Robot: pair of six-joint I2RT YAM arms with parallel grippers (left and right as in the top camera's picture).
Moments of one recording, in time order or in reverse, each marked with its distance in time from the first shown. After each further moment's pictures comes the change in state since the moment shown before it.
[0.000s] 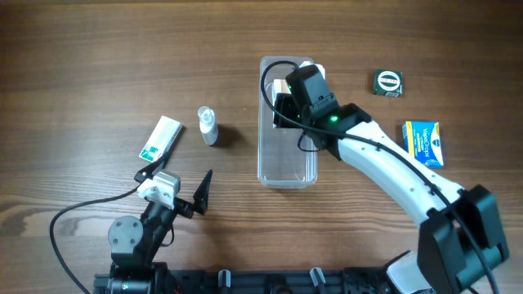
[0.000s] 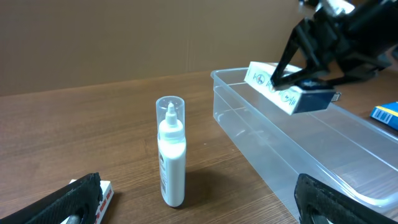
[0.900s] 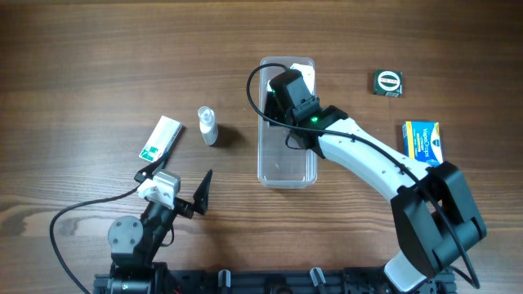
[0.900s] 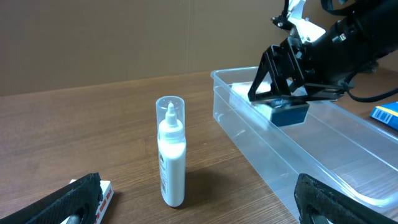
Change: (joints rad) left arm 0.000 0.000 0.000 0.000 0.000 0.000; right arm 0.041 0.134 0.000 0.151 0.125 0.046
